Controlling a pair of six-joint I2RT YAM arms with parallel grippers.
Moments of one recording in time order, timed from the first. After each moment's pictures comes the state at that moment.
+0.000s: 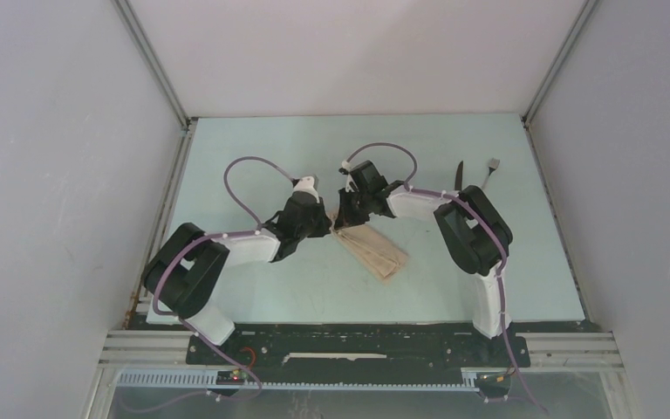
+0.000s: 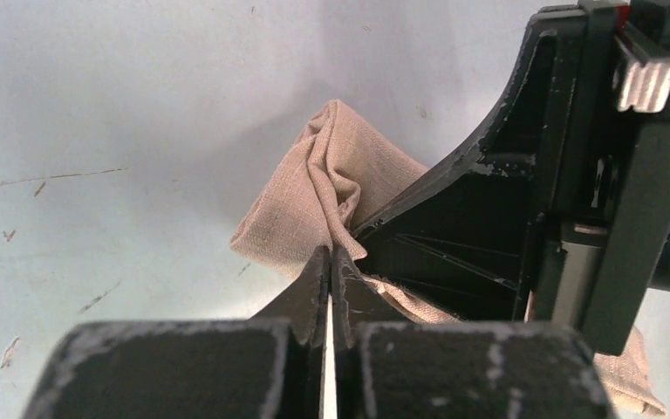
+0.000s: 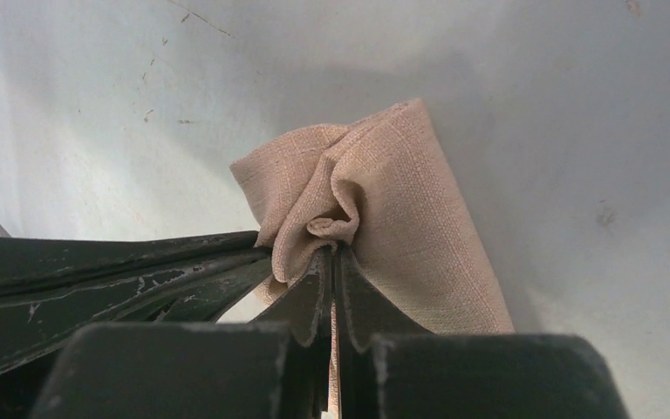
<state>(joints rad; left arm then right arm) -0.61 1.61 0.71 0.29 -0.11 -0.58 0.64 2.06 1.35 -0.17 -0.36 0.48</state>
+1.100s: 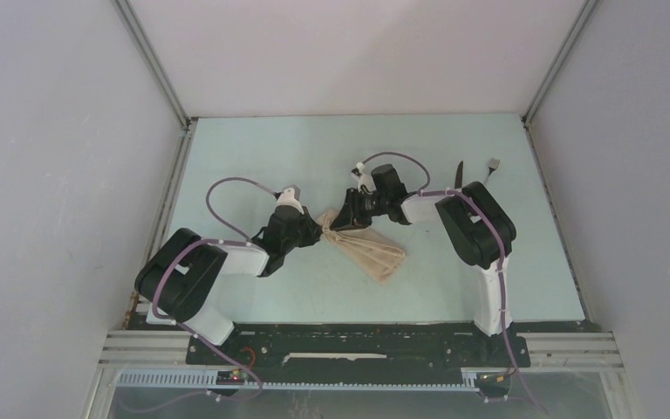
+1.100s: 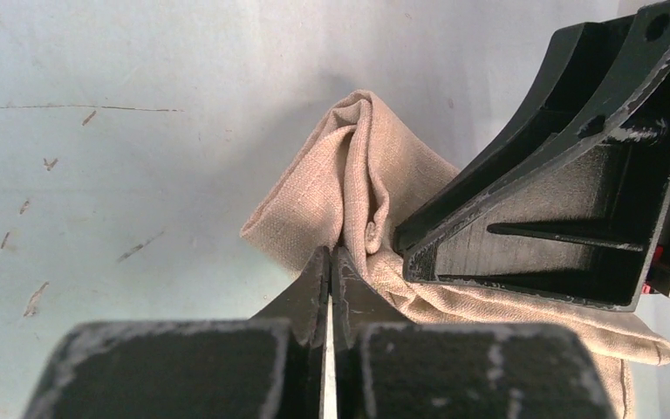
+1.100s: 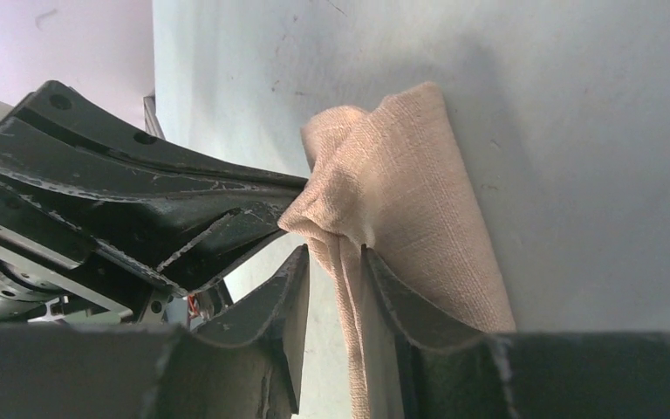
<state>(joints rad) -0.55 1.57 0.49 0.54 -0.06 -0.69 0.54 2.09 1.16 0.23 -0.76 0.67</state>
